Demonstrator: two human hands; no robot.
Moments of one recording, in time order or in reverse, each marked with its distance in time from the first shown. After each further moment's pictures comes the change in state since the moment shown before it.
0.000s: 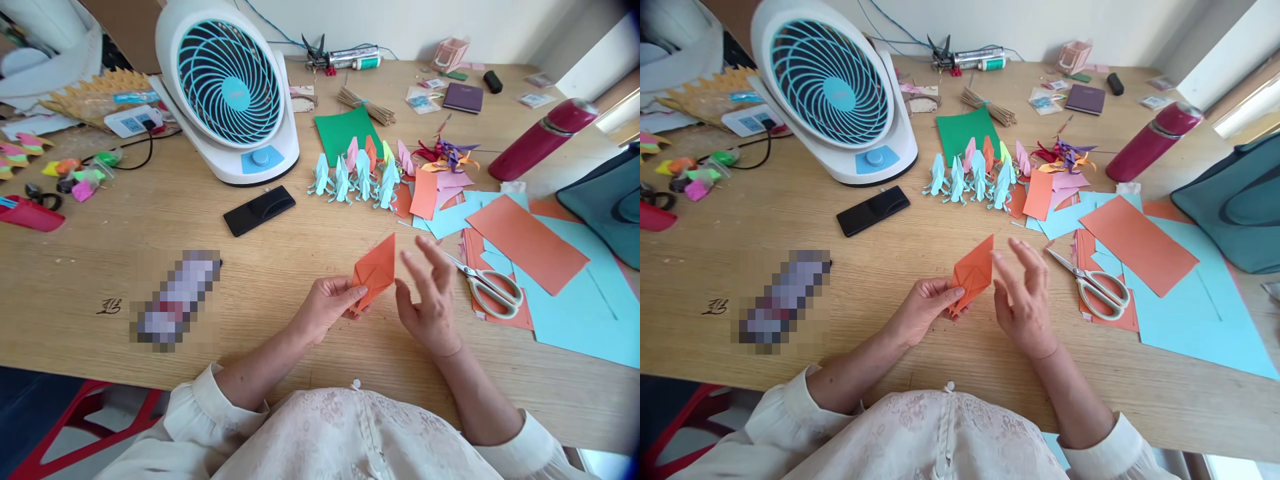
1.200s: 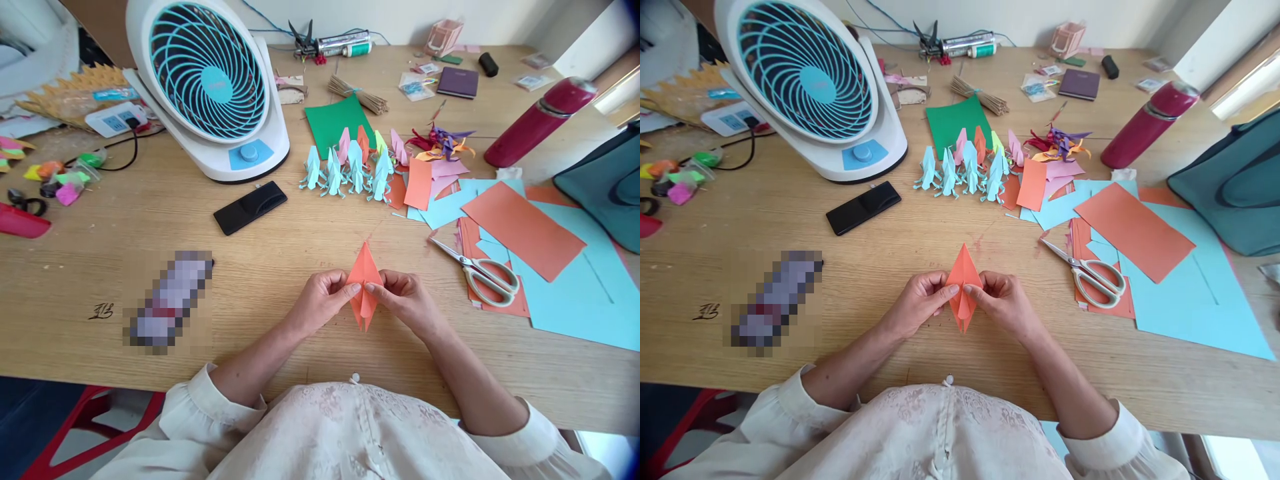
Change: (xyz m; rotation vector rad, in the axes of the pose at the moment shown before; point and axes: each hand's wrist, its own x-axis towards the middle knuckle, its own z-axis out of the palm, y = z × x) left_hand 0.007 -0.007 -0.010 0.338 -0.010 0.144; right_hand -0.002 -0.005 0.011 0.841 -0.490 0.829
